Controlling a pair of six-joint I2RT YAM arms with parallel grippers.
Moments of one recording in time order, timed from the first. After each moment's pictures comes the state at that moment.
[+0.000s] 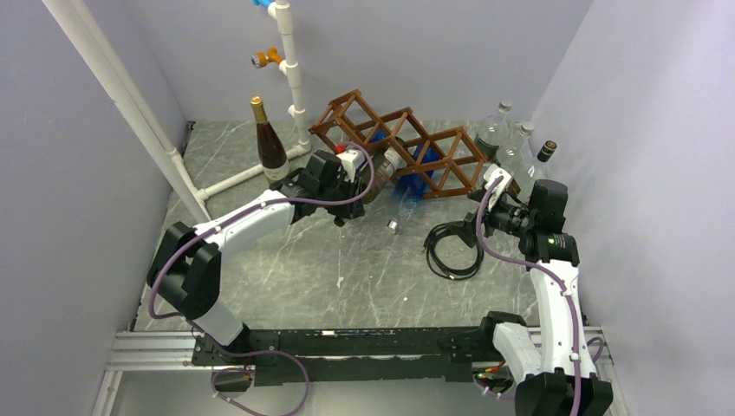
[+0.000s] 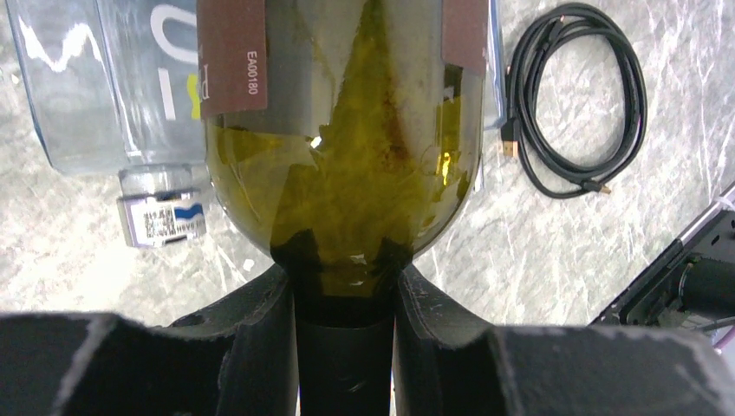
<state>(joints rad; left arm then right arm) -0.63 1.60 1.18 -0.29 0.21 -0.31 -0.16 0.85 0.82 -0.54 -0.95 -0.58</state>
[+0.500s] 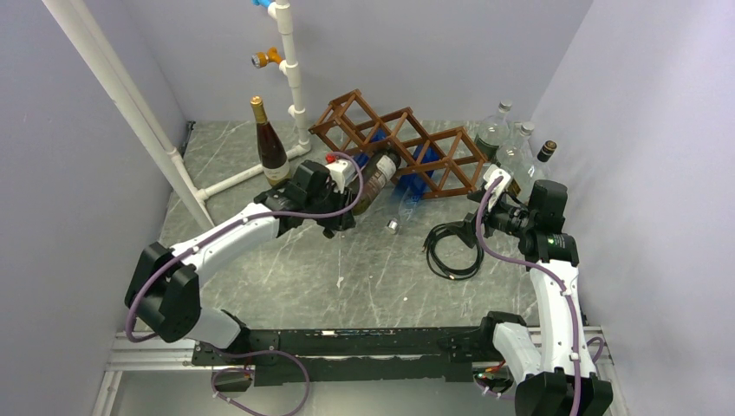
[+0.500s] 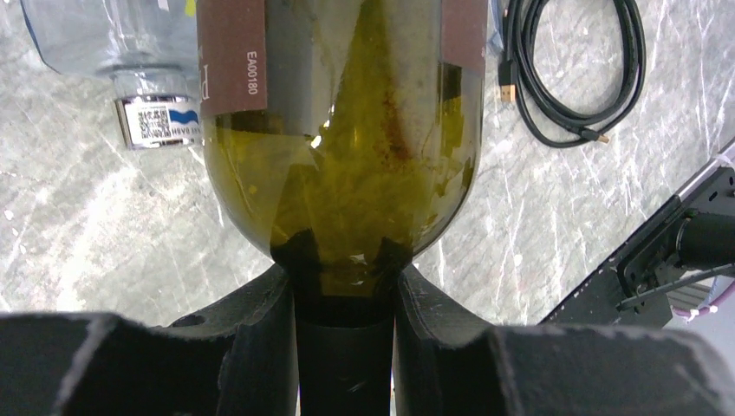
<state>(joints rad) -0.63 1.45 1.06 -0.34 0.22 -0.31 -0.16 0.85 0.82 -0.54 -0.95 -0.58</state>
